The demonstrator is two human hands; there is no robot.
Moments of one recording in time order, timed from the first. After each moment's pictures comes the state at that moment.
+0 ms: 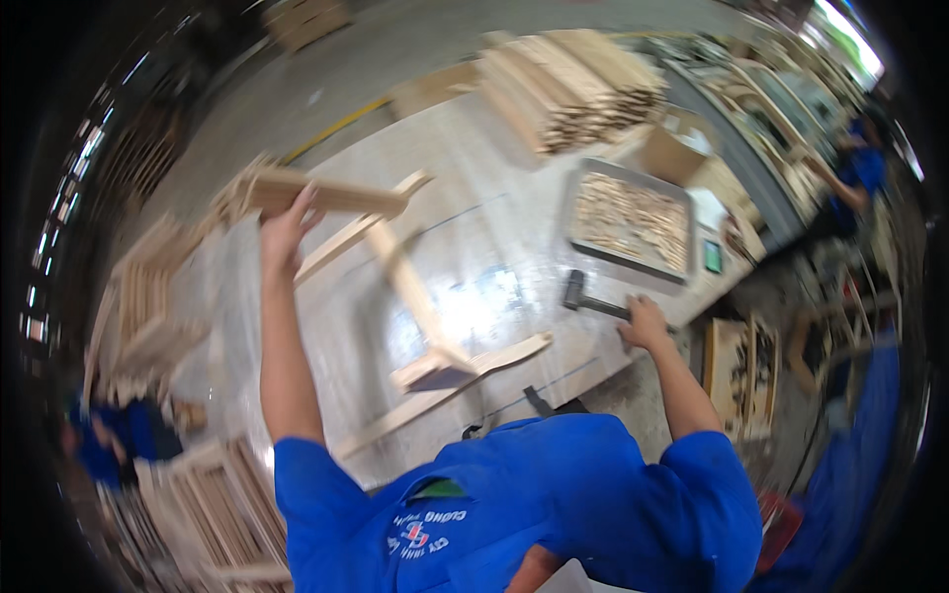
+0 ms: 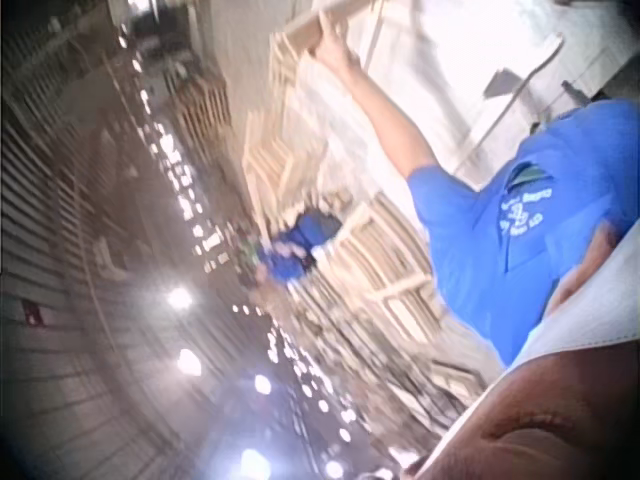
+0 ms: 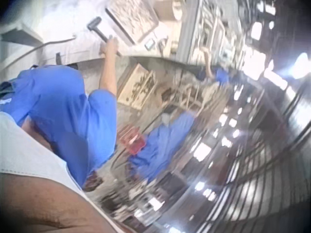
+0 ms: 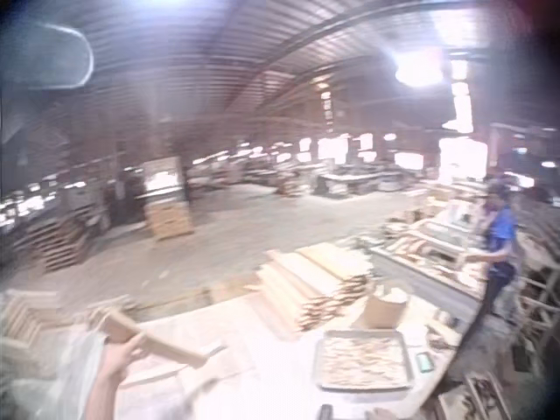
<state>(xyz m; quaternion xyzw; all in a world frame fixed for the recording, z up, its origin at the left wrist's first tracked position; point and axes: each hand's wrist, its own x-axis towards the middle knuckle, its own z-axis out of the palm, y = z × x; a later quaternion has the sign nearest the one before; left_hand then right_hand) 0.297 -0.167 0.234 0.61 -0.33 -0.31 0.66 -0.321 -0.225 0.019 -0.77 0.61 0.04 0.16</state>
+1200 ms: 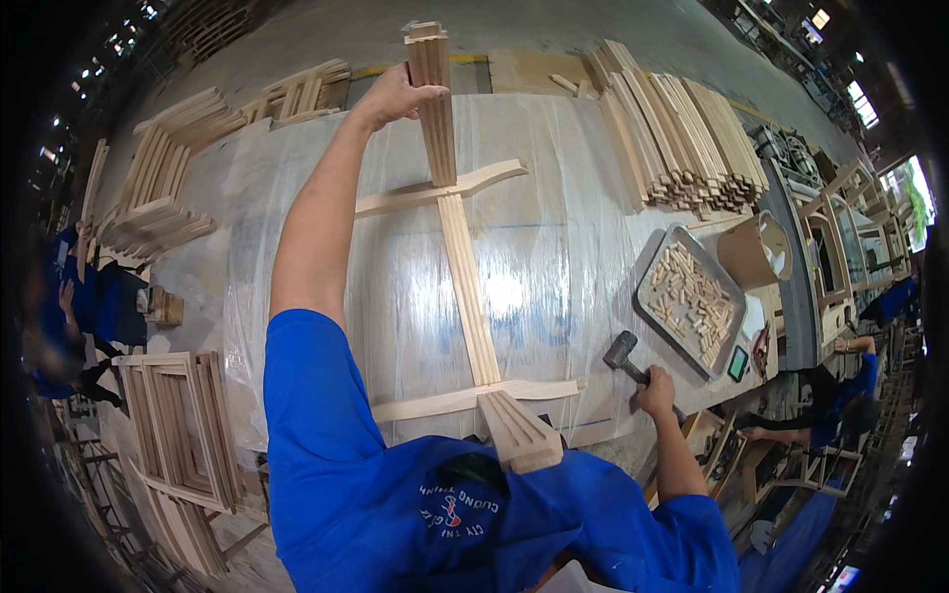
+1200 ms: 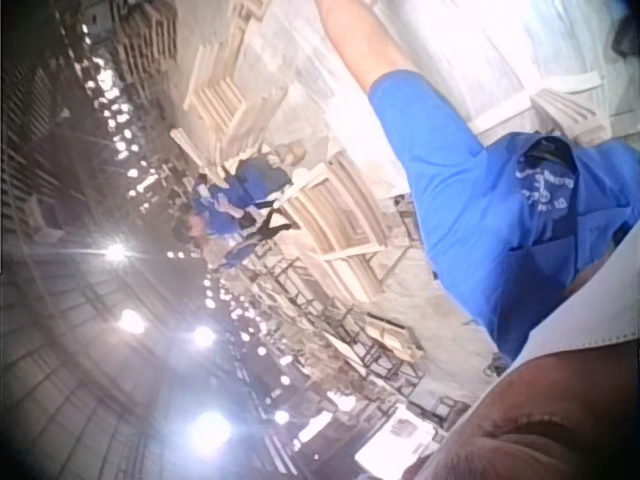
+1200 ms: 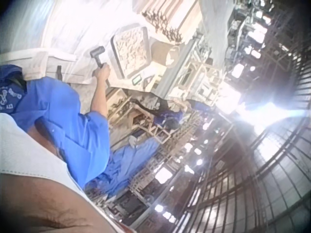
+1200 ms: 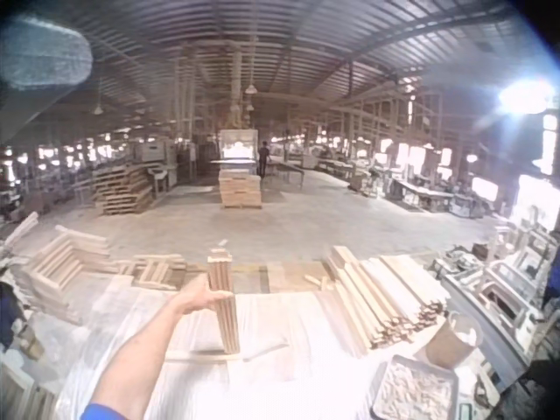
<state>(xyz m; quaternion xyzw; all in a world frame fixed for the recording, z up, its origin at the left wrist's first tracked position) 0.418 -0.284 0.231 0.72 -0.50 -0.24 0.43 -0.268 -0.246 0.002 -0.80 0.59 0.06 0.14</state>
